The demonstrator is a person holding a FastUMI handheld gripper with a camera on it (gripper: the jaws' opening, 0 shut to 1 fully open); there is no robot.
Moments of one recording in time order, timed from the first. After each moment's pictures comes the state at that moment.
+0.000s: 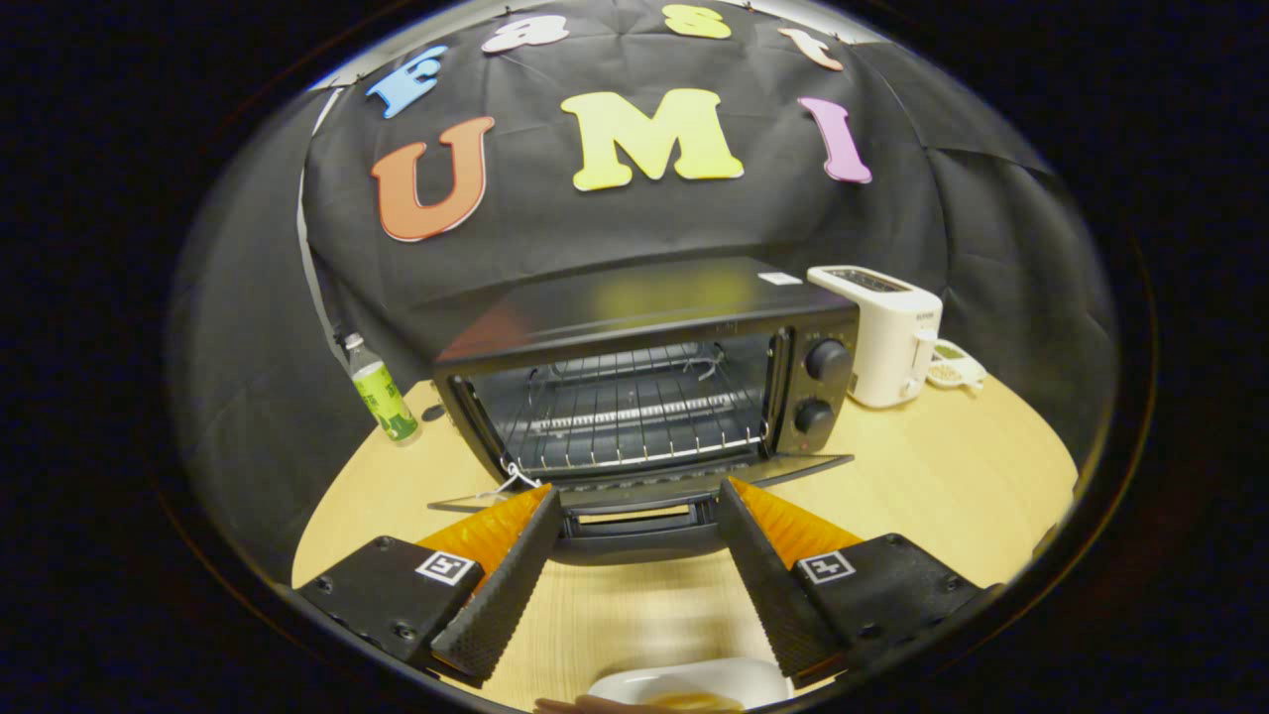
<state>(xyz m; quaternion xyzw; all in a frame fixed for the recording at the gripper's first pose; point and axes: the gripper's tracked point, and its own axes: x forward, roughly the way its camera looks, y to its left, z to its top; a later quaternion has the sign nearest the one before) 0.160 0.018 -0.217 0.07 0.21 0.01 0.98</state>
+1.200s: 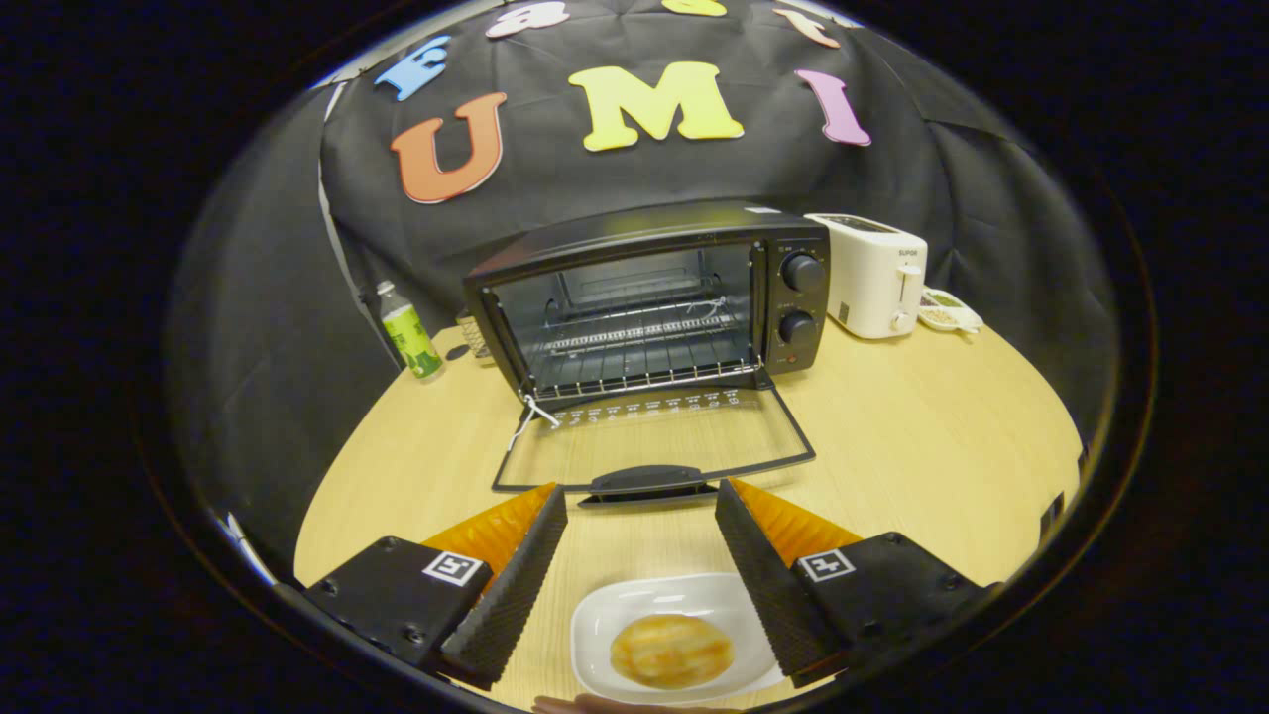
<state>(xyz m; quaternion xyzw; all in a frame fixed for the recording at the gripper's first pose) 0.071 0.018 -0.242 0.07 0.24 0.06 0.97</state>
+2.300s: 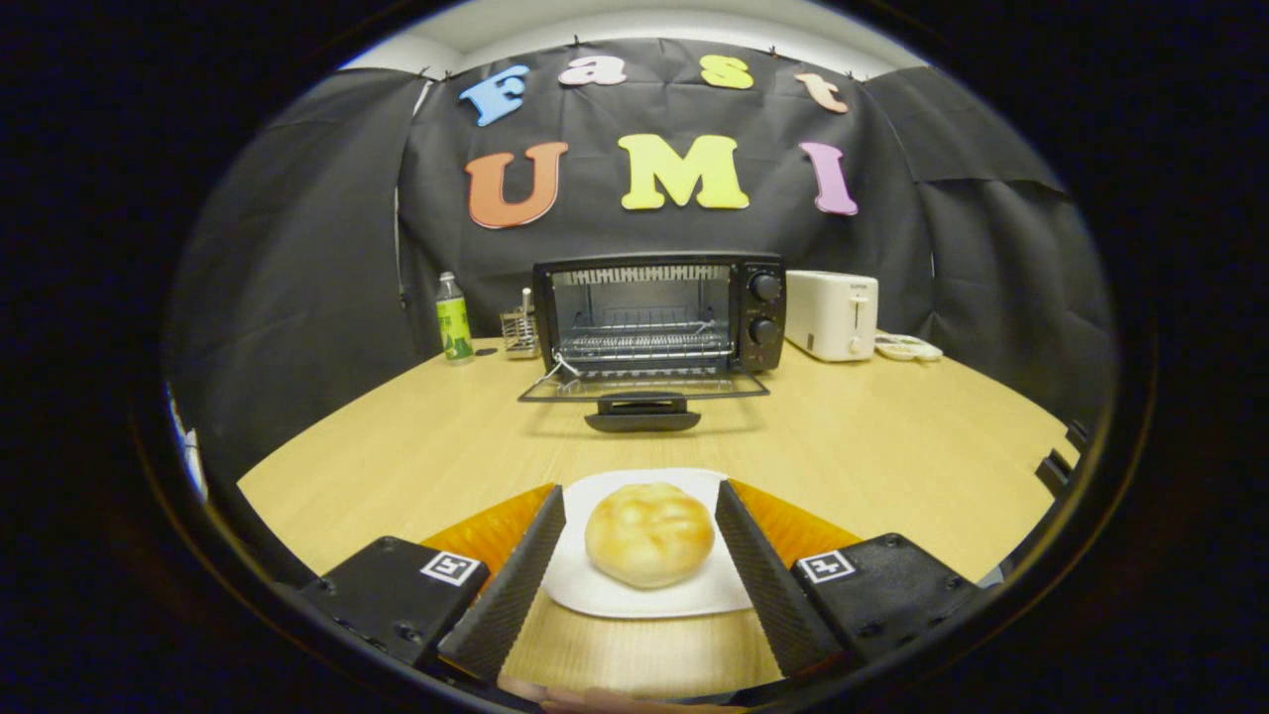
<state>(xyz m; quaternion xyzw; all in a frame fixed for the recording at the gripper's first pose) -0.021 0.003 -0.324 0.02 0.12 0.05 0.99</state>
